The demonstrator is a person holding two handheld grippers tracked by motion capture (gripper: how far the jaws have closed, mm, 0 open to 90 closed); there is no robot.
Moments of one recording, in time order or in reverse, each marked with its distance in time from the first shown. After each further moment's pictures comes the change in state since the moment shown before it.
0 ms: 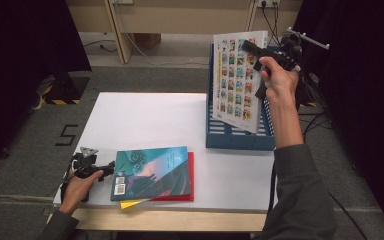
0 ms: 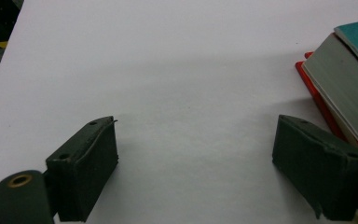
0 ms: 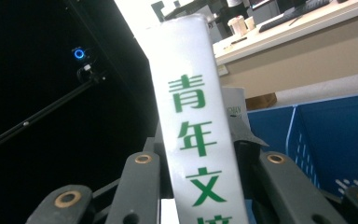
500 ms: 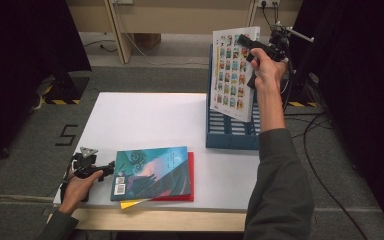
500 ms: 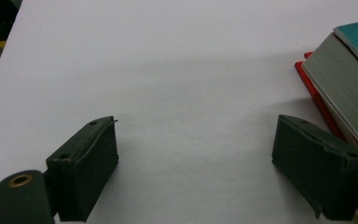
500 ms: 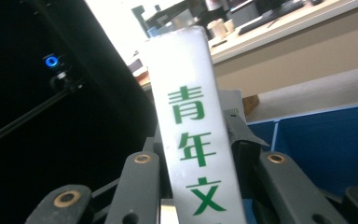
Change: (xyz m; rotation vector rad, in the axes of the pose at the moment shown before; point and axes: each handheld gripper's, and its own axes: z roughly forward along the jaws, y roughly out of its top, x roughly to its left) left arm 0.000 0.000 0.000 0.000 -0.005 -0.001; right arm -0.023 0.004 0.049 -0.022 -0.087 0.024
